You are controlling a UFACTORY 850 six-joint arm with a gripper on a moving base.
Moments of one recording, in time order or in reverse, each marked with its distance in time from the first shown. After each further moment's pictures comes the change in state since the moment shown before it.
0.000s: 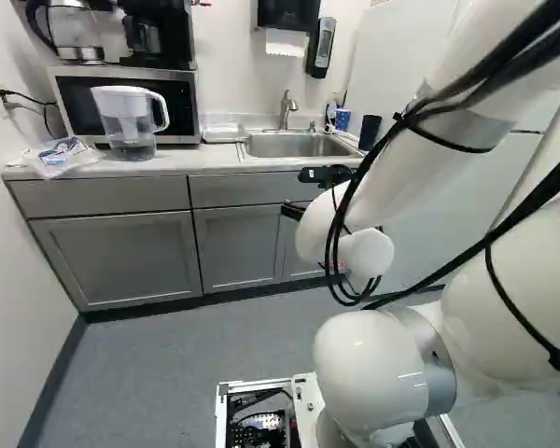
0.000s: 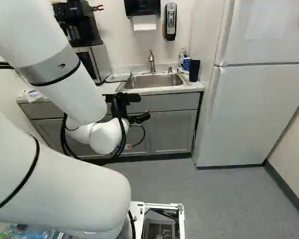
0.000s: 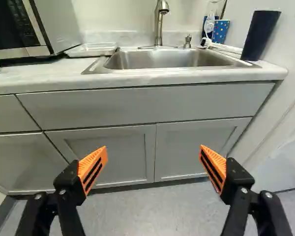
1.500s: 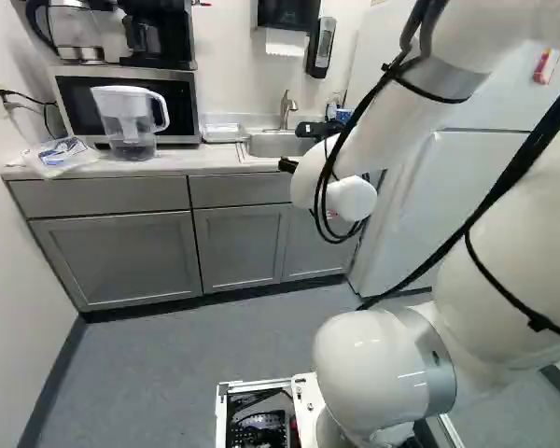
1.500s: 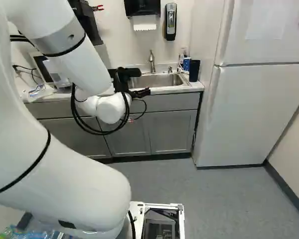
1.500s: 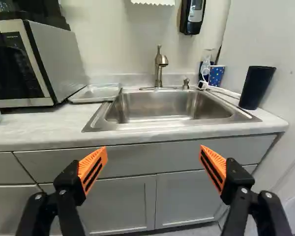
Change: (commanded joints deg) arm 0.2 -5.0 -15.0 0.0 -0.5 0.0
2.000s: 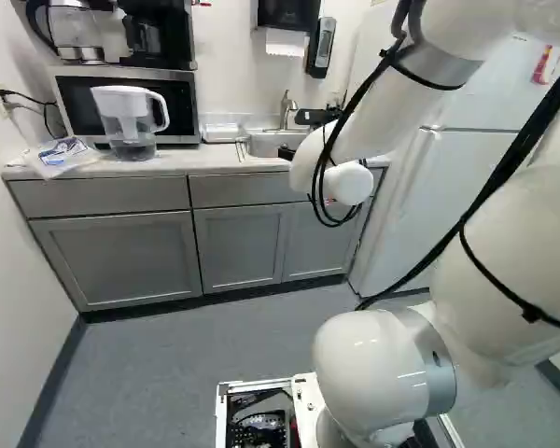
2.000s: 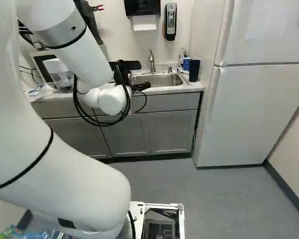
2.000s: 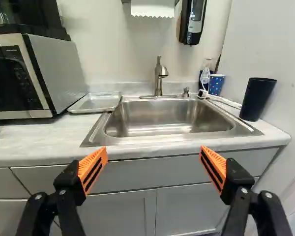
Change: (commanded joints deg) arm 0.0 -1.4 -4.7 0.0 -1.6 0.0
